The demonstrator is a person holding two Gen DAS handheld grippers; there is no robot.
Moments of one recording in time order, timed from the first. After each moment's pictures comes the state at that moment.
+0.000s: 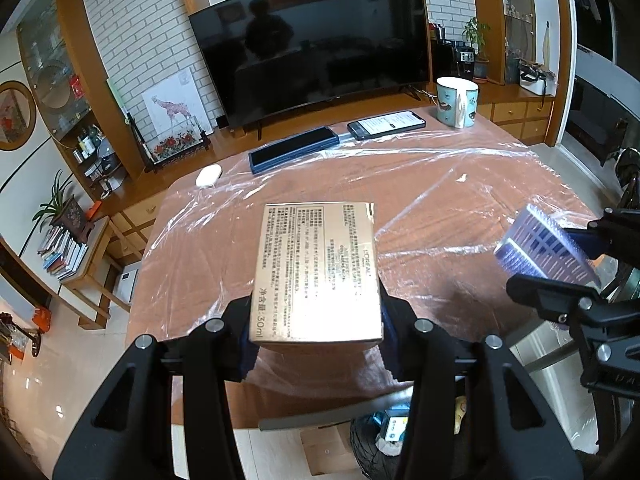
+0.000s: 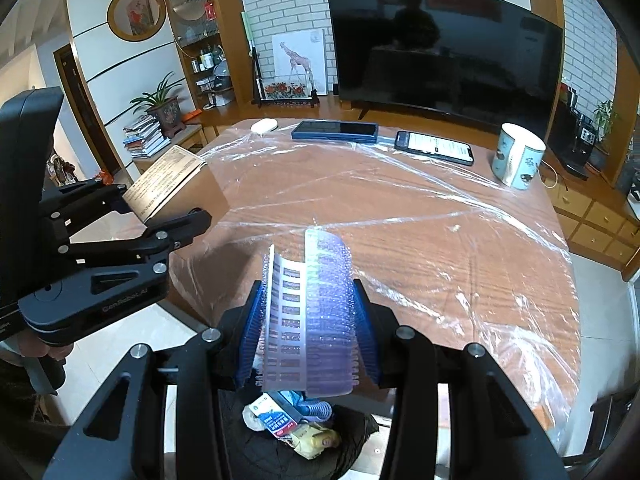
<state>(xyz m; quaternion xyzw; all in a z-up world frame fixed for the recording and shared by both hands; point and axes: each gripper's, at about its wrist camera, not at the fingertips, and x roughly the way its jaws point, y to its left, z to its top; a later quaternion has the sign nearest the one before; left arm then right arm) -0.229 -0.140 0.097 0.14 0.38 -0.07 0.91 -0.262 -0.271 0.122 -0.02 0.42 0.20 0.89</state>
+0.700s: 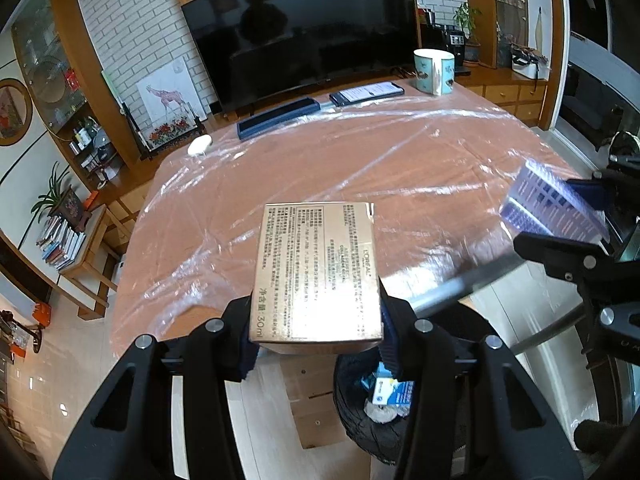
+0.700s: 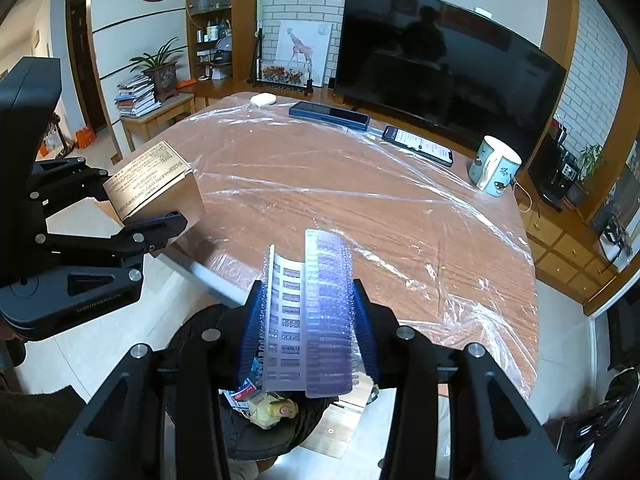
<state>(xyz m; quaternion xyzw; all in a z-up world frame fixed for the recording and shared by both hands) -0.280 -0.146 0.075 0.15 0.41 -0.07 0.90 -0.311 -0.267 0.116 -0.12 0.41 0.18 0.89</state>
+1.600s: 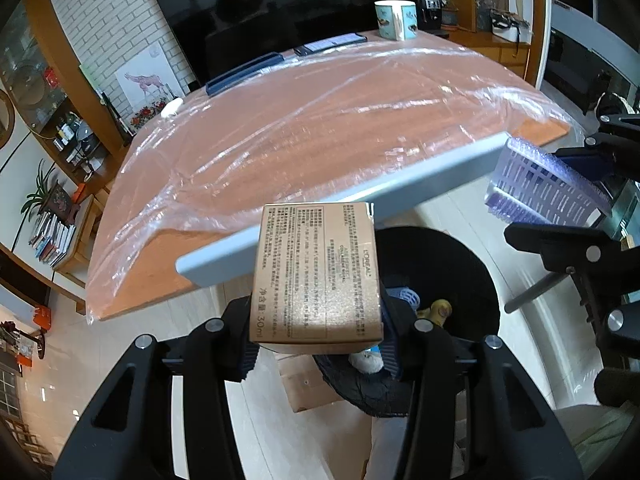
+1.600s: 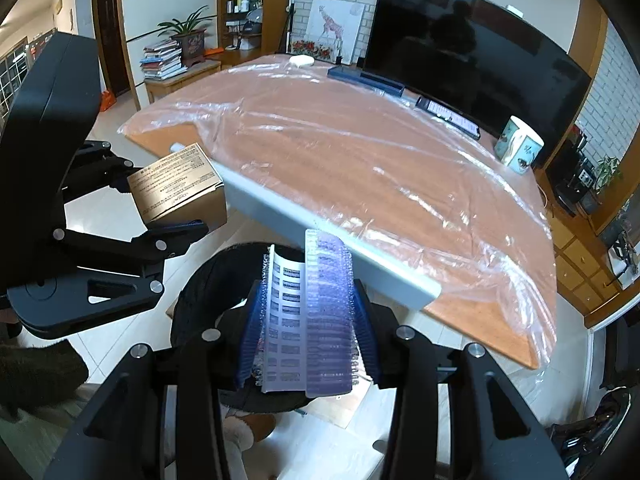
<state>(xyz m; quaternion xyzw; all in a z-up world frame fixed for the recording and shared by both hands) -0.330 -0.160 0.027 0.18 0.45 -0.10 0.87 -0.362 -0.260 0.080 -0.15 0.45 0.21 0.86</state>
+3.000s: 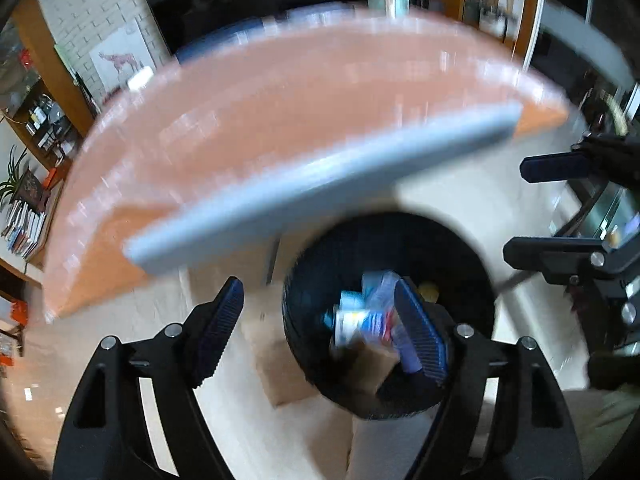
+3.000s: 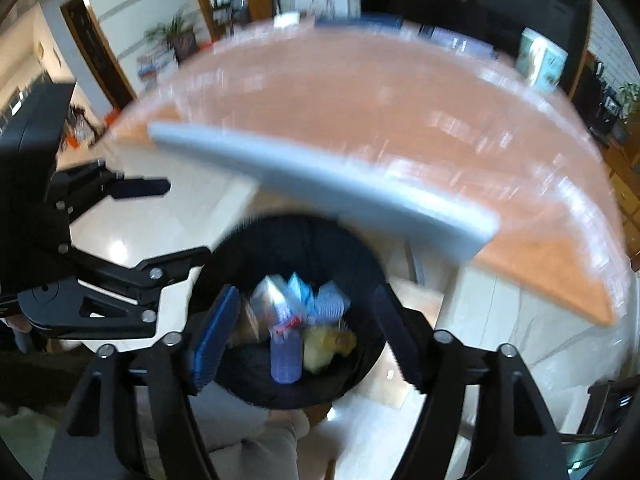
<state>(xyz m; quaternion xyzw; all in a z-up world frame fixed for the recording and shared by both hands) -0.317 -0.151 0.014 0.14 0.47 -0.14 0.86 -0.331 -0.293 0.058 -0.04 0.48 0.23 0.85</state>
